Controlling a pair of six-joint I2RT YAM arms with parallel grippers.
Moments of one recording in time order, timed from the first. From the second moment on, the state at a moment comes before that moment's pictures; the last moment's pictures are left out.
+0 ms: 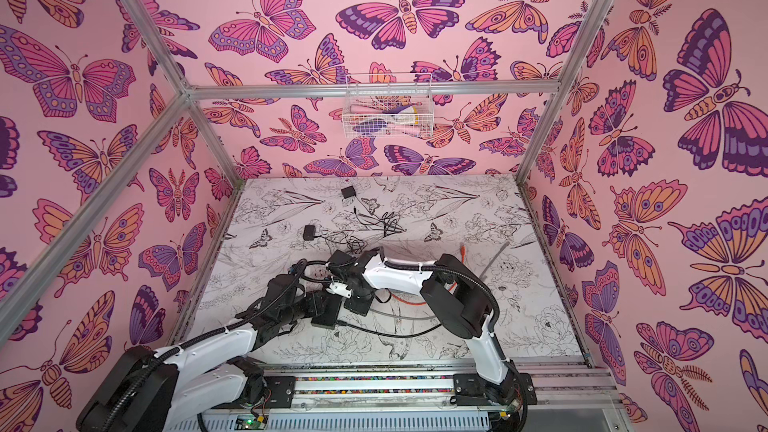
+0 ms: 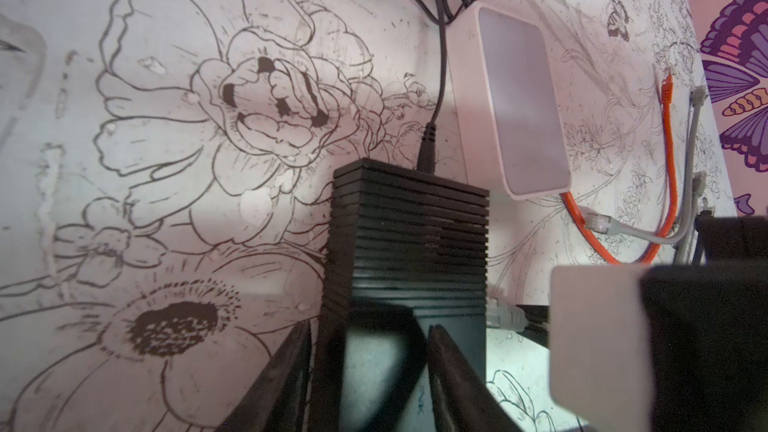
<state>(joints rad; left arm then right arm) -0.44 1.11 0.26 0.07 0.16 -0.58 1.01 2.05 1.47 -0.81 -0.05 -0.21</state>
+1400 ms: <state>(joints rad) -0.43 1.17 0.27 0.11 0.23 -0.54 1.02 1.99 1.41 -0.76 0.01 -0.24</state>
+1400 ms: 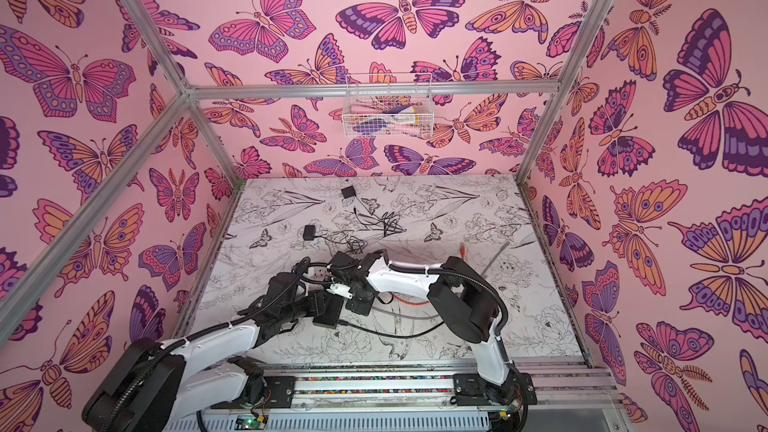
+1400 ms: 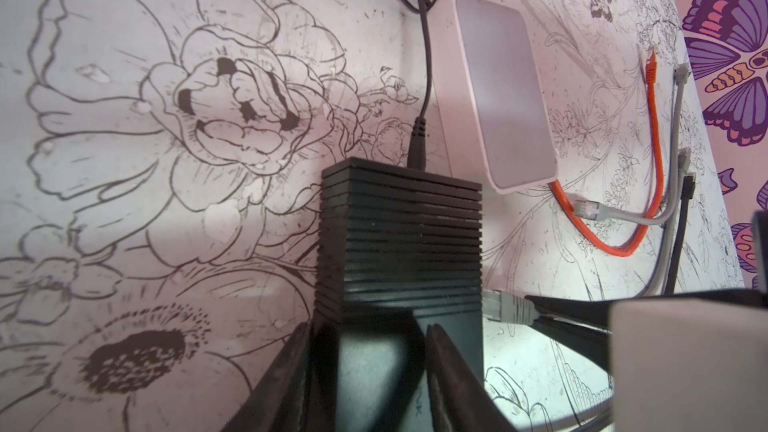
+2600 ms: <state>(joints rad) -0.42 1.21 0.29 0.14 0.27 -0.51 0.94 1.99 1.37 -0.59 0.03 -0.45</state>
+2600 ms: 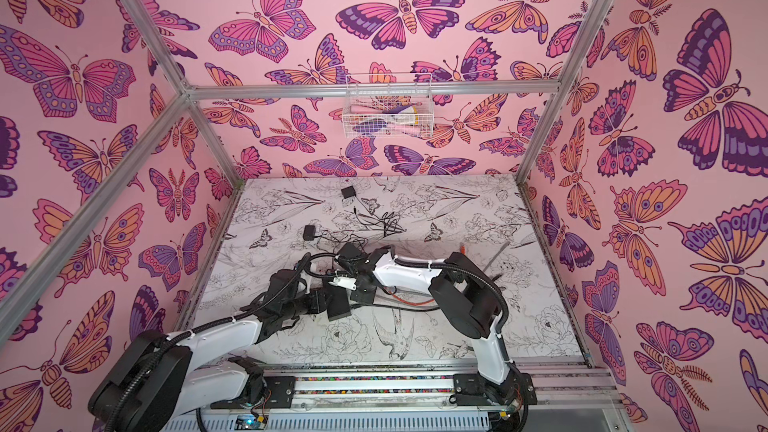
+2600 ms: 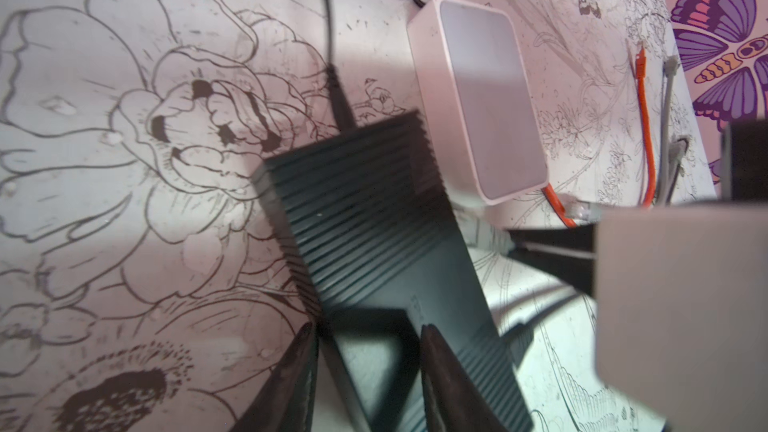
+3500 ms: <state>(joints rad) -0.41 1.33 0.46 -0.01 0.22 -0.47 1.03 1.84 1.14 -0.40 -0.03 -0.41</state>
